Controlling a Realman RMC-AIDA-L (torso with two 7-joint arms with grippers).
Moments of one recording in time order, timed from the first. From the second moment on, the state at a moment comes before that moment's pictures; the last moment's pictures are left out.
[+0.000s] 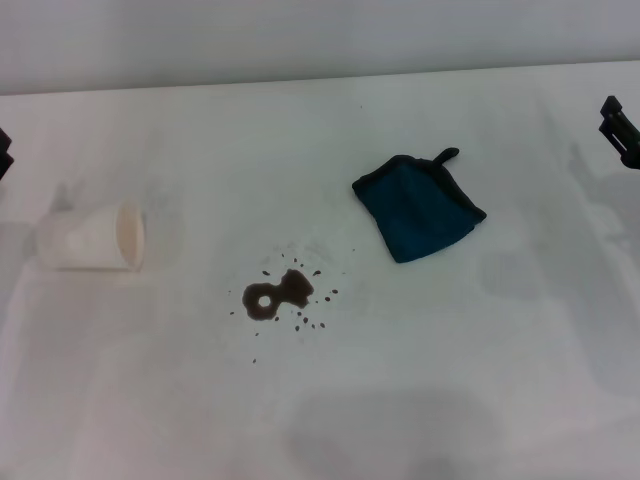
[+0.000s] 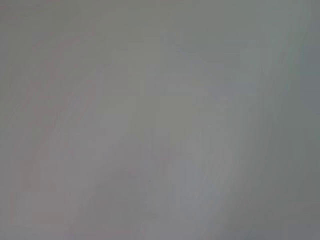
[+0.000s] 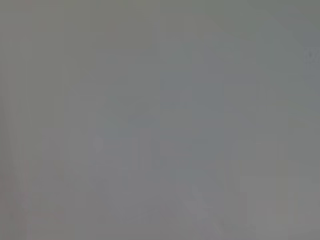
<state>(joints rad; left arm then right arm) -0.48 -2.07 2.81 -0.04 -1.21 1.21 -0.67 0.41 2.03 -1.05 -0.02 2.76 1.11 -2.72</state>
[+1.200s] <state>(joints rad) -0.65 -2.00 2.85 -0.20 -0.88 1.22 -0.99 0.45 2.03 -1.03 -0.01 2.75 1.14 -2.69</state>
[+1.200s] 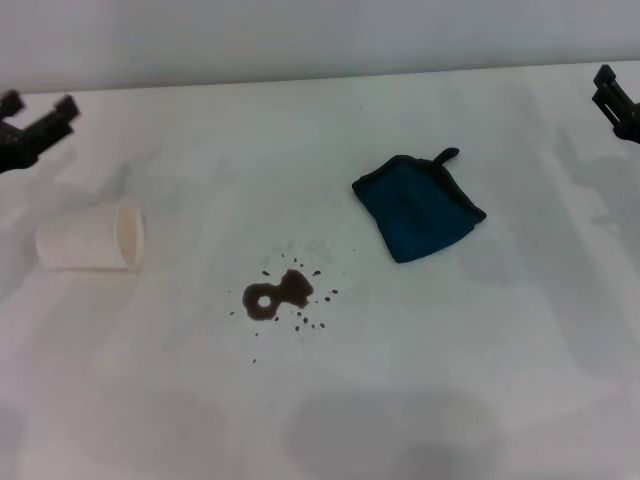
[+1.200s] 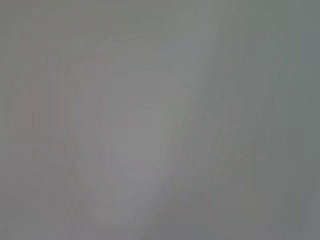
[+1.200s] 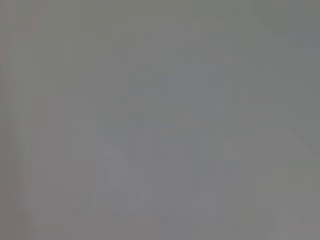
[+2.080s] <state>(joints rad) -0.97 -1.83 2.85 -1.02 -0.05 1.94 -1.18 0.48 2.03 -1.04 -0.01 2.75 1.15 -2.69</state>
